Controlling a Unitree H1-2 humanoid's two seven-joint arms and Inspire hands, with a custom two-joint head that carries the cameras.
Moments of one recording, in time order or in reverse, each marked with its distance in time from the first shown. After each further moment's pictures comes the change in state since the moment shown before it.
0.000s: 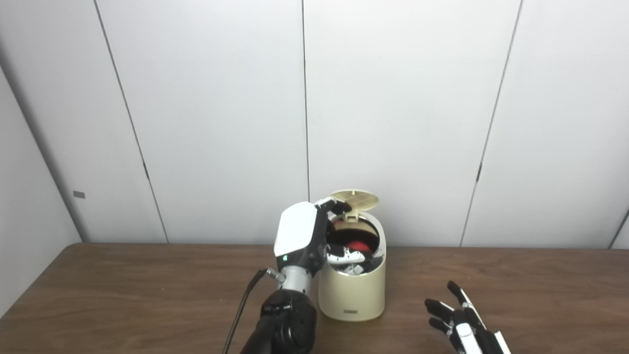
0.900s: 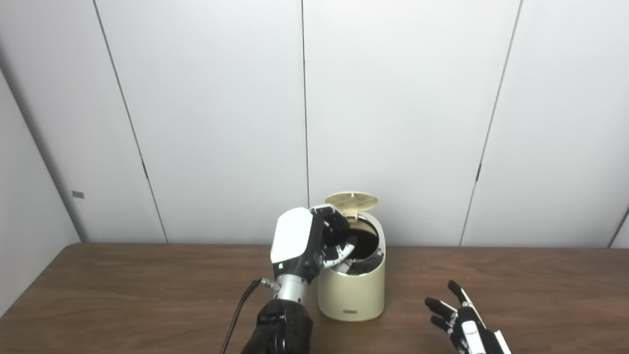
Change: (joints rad) left arm 0.038 0.022 -0.016 0.019 -0.002 -0.115 0.096; right arm -0.004 -0.005 0.000 0.006 0.001 -0.002 0.000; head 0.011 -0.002
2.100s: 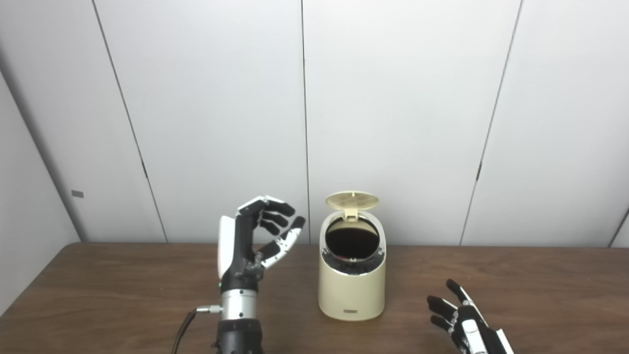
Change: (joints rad) left arm 0.157 -0.026 0.274 -0.301 -0.464 -0.093 -0.023; right arm 0.002 -0.004 -0.012 -0.006 0.029 0.003 0.001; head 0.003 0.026
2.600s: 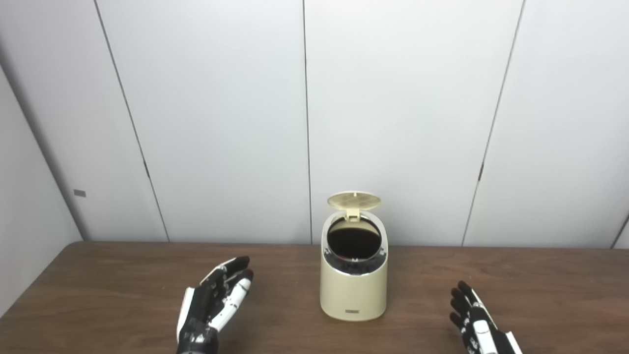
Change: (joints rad) left arm 0.271 0.058 0.098 -0.095 -0.332 0.165 -0.281; right arm 0.003 -0.030 -0.022 -0.010 0.019 0.023 0.011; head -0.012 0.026
